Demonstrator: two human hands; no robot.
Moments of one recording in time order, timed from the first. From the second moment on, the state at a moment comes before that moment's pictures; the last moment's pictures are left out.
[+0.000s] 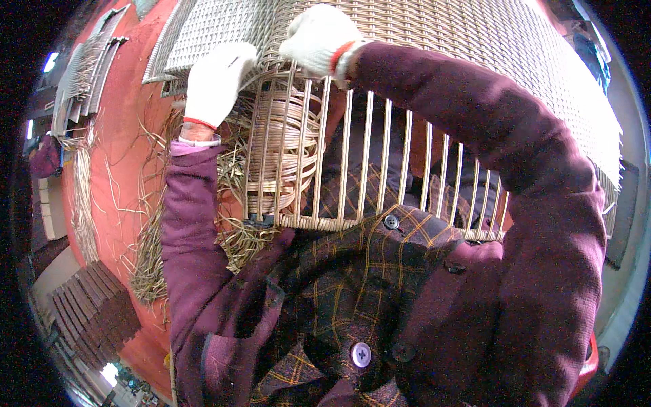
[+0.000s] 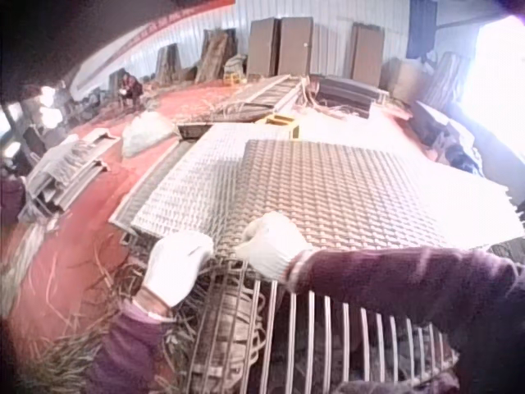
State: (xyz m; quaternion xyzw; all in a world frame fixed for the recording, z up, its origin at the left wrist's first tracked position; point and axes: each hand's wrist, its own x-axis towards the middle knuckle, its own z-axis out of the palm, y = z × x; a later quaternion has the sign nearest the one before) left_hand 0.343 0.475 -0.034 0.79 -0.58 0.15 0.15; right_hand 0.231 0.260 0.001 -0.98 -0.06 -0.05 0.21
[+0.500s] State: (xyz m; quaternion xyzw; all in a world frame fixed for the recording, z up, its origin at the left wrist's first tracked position) left_hand 0.332 0.465 -0.017 0.70 -0.70 0.11 0.14; right_hand 0.158 0.243 0.018 -0.83 0.14 0.20 0.50
